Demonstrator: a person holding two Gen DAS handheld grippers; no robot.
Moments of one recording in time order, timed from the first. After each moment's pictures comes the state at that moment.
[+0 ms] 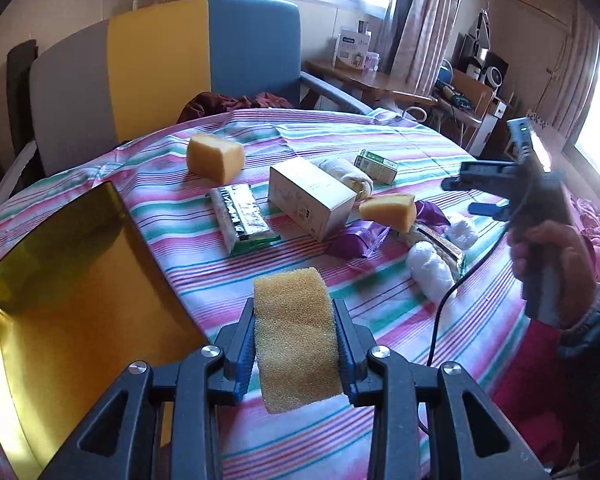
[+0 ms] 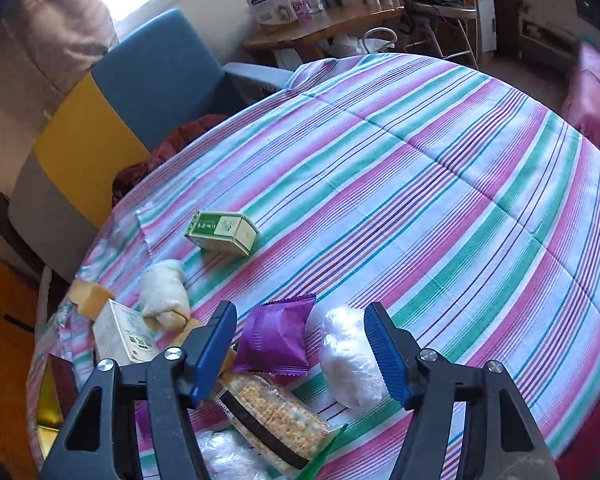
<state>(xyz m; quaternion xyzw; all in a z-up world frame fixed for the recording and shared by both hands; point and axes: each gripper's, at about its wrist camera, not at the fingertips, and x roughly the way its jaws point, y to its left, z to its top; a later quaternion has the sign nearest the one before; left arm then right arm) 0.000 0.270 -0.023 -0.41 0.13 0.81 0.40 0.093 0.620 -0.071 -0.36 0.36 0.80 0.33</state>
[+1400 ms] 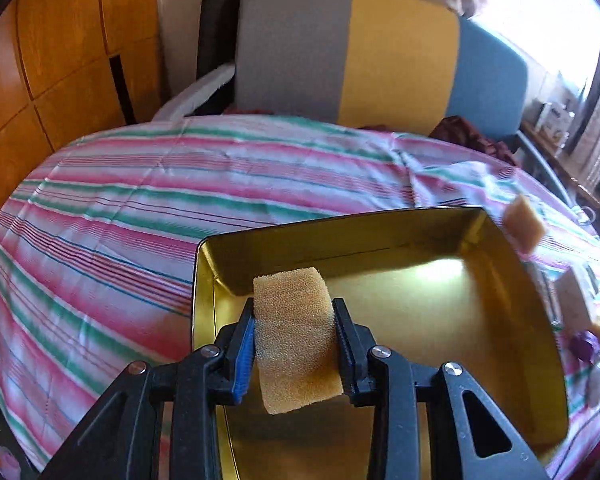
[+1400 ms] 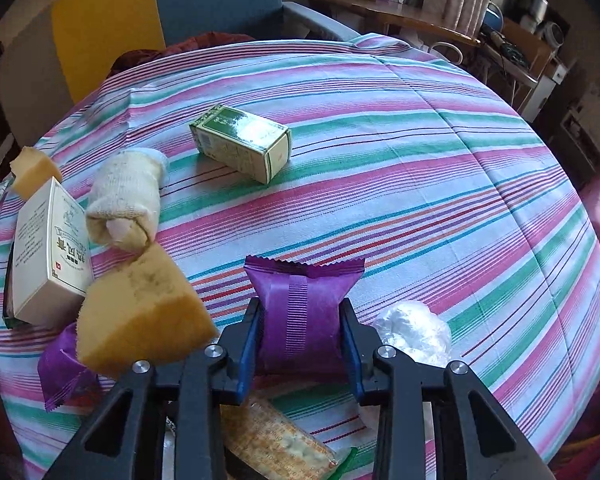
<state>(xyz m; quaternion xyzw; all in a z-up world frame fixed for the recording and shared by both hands) -0.204 0.067 -0.054 -0.46 0.04 0.88 0.12 0.032 0.594 -0.117 -0.50 0.18 0.79 0.31</state>
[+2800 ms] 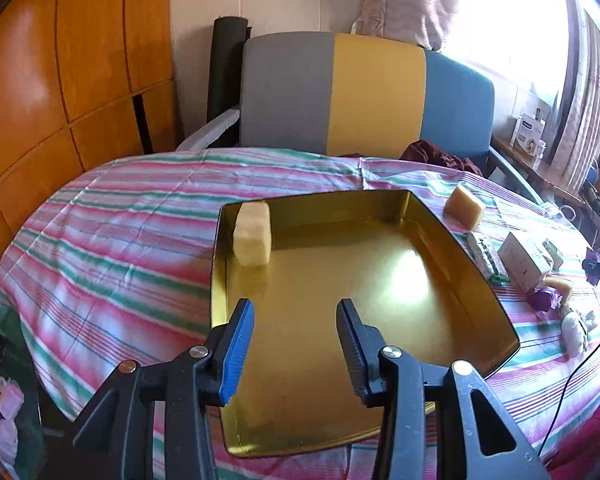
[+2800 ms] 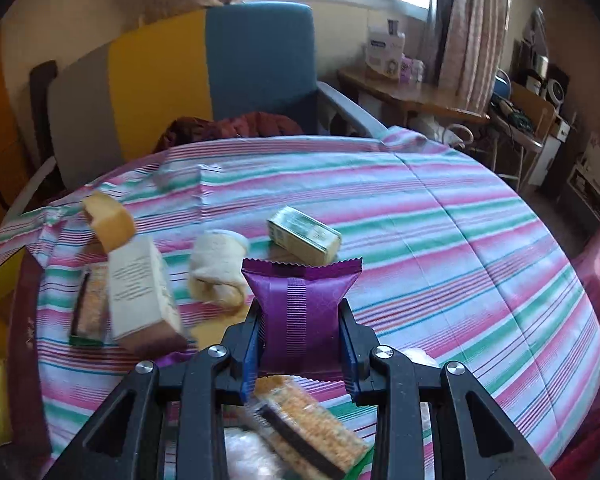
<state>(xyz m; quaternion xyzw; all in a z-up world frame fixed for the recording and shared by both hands) -0.050 0.046 -0.011 -0.38 0.03 0.92 0.12 0.035 0.541 -0.042 -0.38 0.12 0.87 0.28</state>
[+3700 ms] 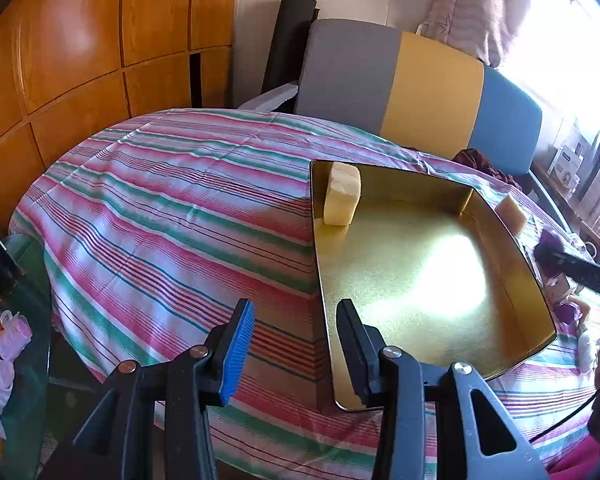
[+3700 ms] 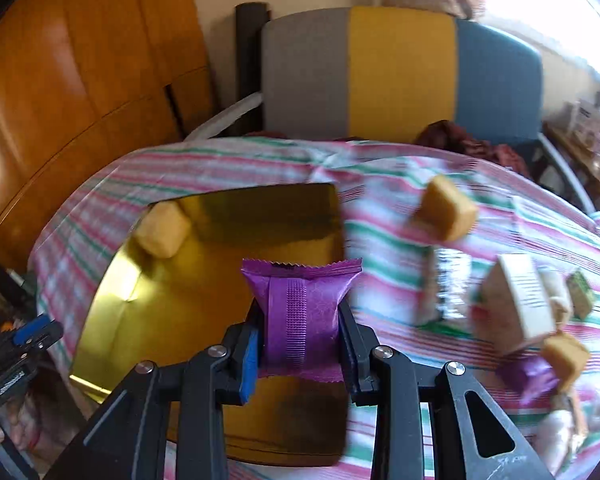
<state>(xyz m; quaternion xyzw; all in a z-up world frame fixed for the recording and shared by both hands) -0.039 -0.031 -0.039 -0.41 -0.03 0.91 0.05 -0.055 0.260 -0.025 -0.41 0.06 0.91 -0.02</state>
